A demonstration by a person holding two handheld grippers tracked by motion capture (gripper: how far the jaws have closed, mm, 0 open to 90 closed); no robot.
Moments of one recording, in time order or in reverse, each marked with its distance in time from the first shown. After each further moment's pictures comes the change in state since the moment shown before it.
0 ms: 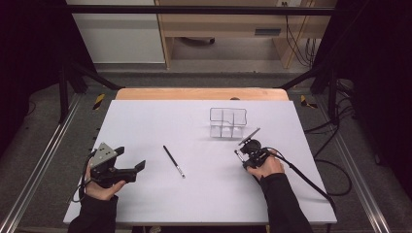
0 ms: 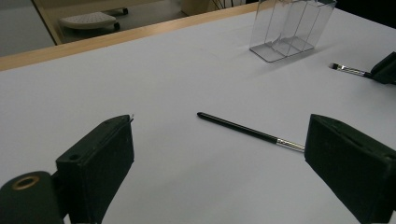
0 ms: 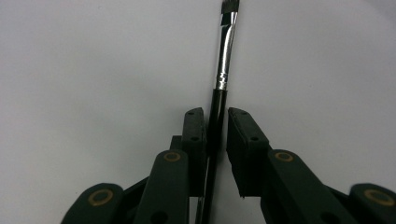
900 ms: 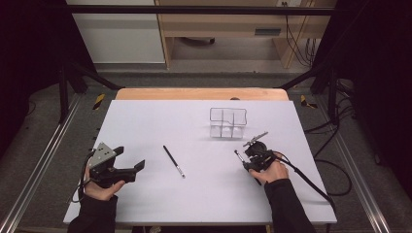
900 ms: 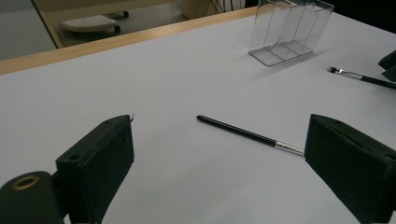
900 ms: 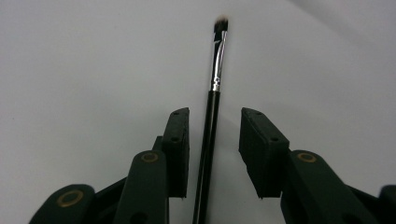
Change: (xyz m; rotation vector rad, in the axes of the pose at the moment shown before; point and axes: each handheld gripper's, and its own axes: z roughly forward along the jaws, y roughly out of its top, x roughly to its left) left arm 0.000 0.001 -0.003 -0.013 0.000 -0.002; right arm 0.003 -0.017 -0.016 -0.130 -0.026 -0.007
